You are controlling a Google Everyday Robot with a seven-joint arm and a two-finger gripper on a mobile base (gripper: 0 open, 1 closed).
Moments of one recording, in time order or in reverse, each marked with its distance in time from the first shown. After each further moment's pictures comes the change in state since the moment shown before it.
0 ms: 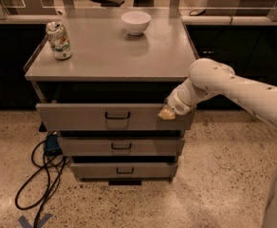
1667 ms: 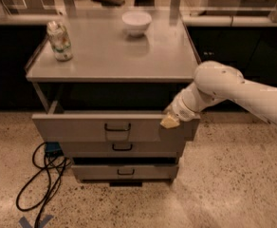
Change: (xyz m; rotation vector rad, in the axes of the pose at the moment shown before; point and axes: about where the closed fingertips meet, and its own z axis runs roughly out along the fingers) arm 0.007 0.024 -0.026 0.008 0.004 0.007
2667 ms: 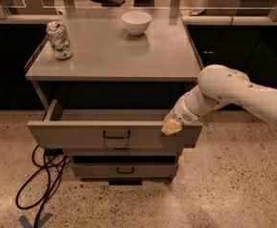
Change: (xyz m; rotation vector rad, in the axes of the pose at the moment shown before) arm 0.008 0.018 -0.011 0.011 0.003 0.009
